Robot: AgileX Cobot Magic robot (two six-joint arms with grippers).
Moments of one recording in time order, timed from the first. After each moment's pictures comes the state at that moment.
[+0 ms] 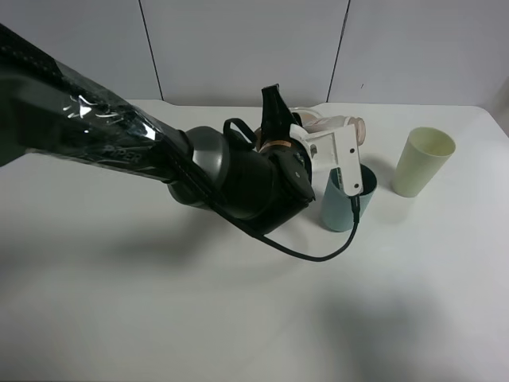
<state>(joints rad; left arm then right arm) -1.04 2.17 -1.28 -1.34 -0.91 2.04 -0.11 0.00 -0.51 0.05 1.07 -0.18</state>
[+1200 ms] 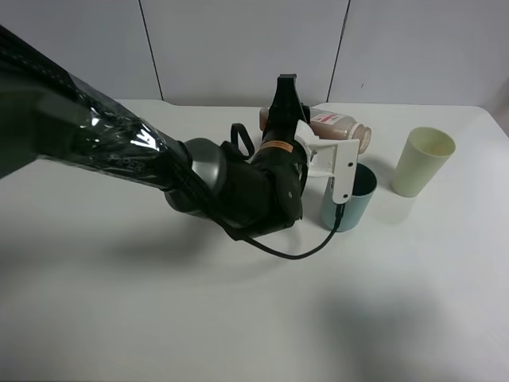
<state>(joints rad) -1.03 2.20 -1.24 -1.06 -1.02 2.07 -0.11 0.00 -0.51 0.05 1.07 -0.18</state>
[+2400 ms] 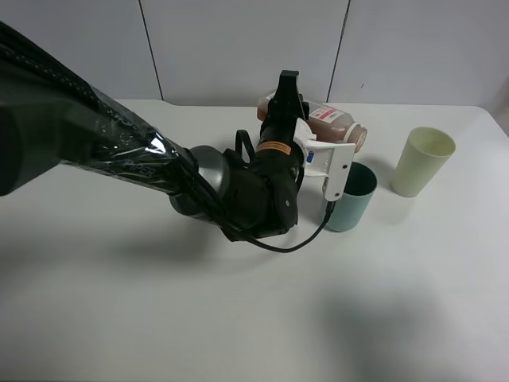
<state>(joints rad) -1.02 2.23 -1.24 -0.97 -1.12 2.08 -0.11 0.00 -0.51 0.05 1.07 -0.18</state>
